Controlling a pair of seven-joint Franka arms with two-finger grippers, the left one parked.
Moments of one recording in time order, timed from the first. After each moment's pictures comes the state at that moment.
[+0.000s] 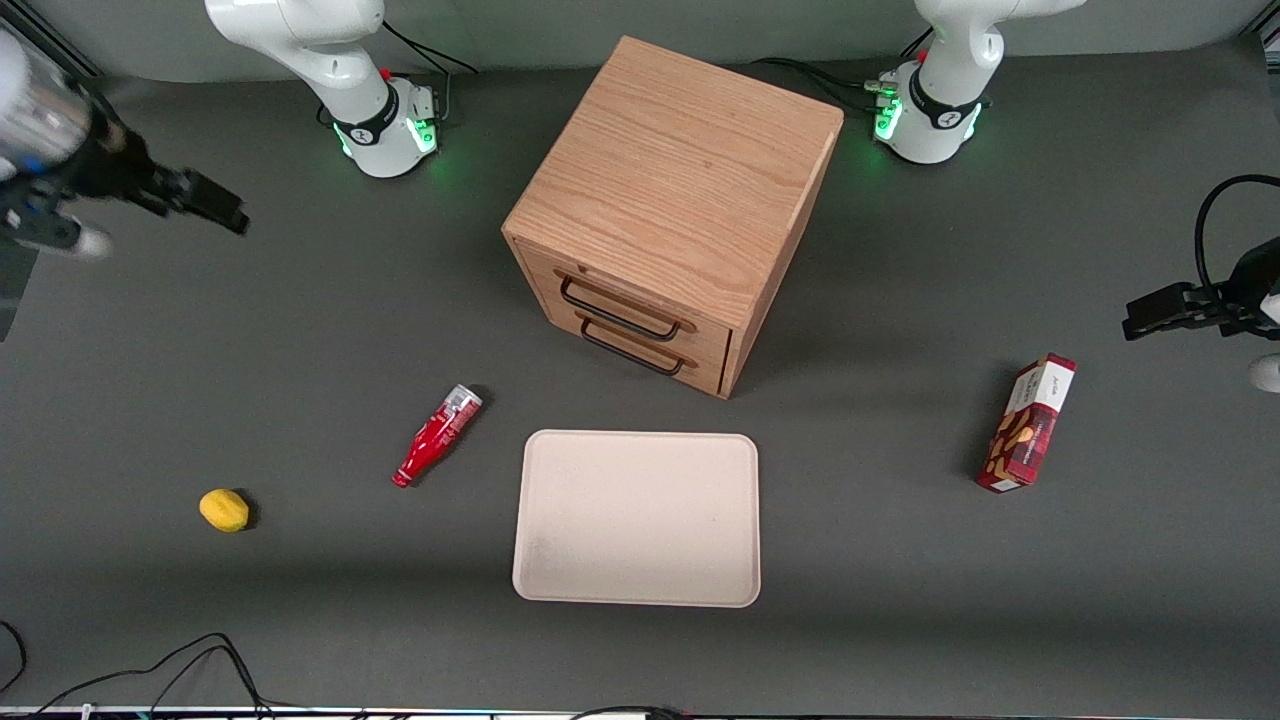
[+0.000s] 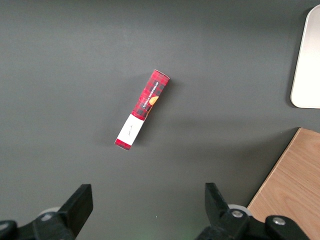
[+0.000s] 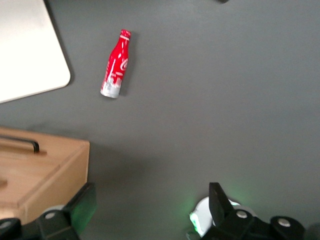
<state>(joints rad) 0.04 -0.06 0.10 -1.64 0.04 1.44 0.47</state>
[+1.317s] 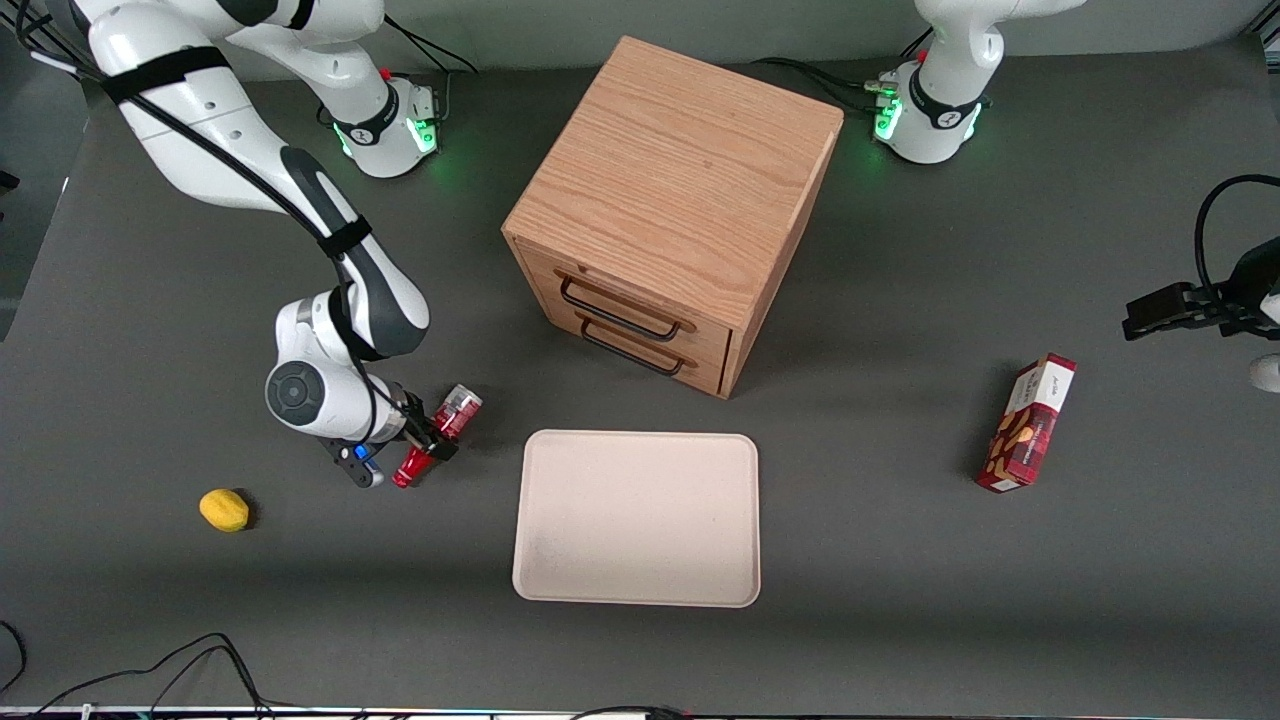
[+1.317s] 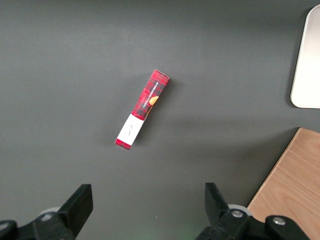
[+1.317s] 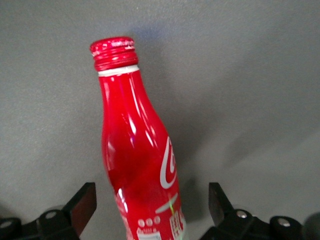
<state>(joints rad) 0.07 0.59 0.18 -1.88 0.00 2.35 1.02</state>
